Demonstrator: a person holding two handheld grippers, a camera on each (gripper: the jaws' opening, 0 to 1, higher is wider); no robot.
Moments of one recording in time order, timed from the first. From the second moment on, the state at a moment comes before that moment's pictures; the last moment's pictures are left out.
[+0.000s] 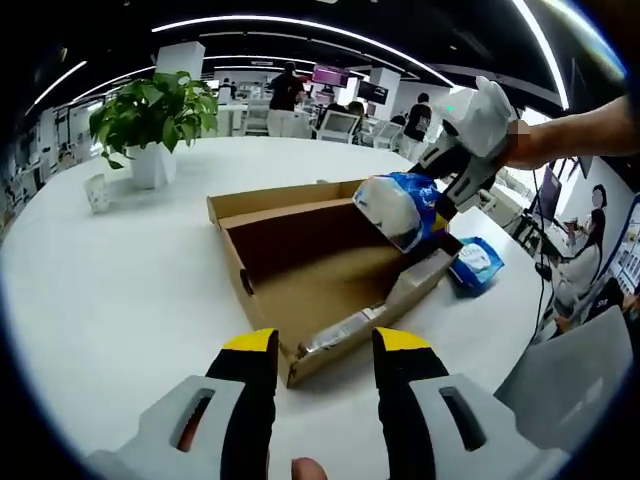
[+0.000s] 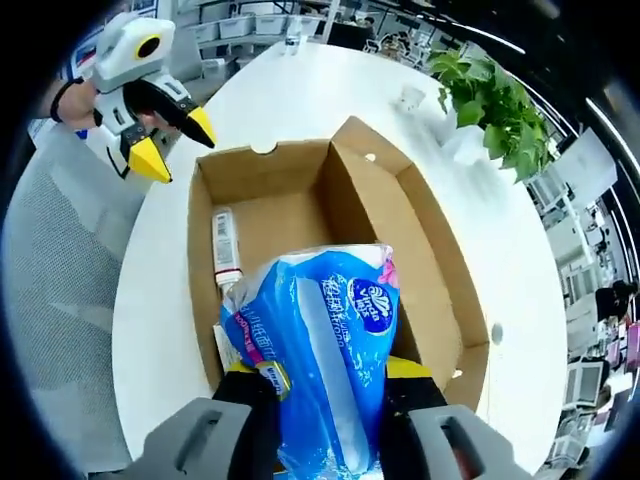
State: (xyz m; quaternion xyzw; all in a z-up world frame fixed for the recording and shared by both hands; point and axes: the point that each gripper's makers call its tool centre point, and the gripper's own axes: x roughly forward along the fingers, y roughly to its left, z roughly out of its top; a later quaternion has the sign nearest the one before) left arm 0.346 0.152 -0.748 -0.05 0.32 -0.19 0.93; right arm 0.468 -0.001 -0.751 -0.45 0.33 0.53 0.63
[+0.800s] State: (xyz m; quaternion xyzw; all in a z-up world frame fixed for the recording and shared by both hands) left arm 0.346 0.147 -0.746 -0.04 0.32 -0.20 0.92; right arm 0.457 -0.098 -0.717 -0.46 0.35 0.48 0.66
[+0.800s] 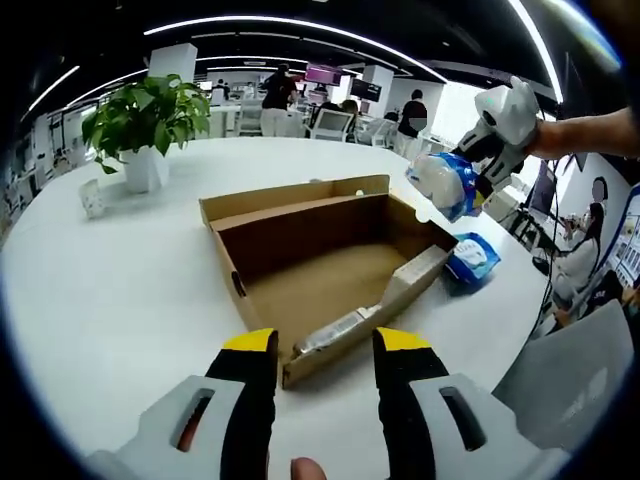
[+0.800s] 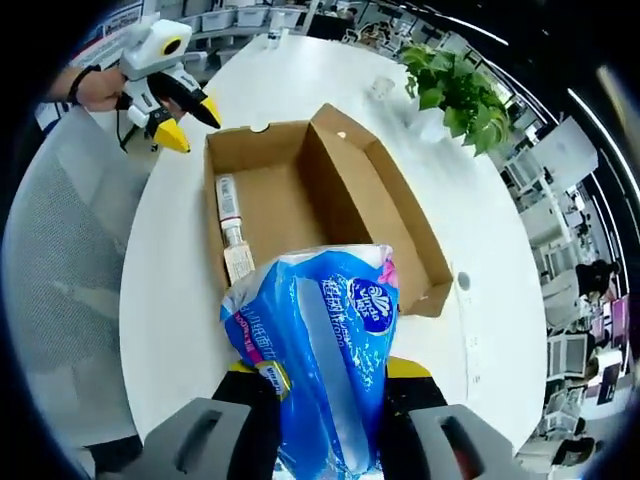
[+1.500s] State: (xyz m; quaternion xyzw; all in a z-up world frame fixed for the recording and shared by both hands) left arm 0.347 0.165 -0.749 -0.03 0.33 -0.16 0.93; right arm 0.426 -0.237 -0.744 -0.44 0.40 0.43 0.68
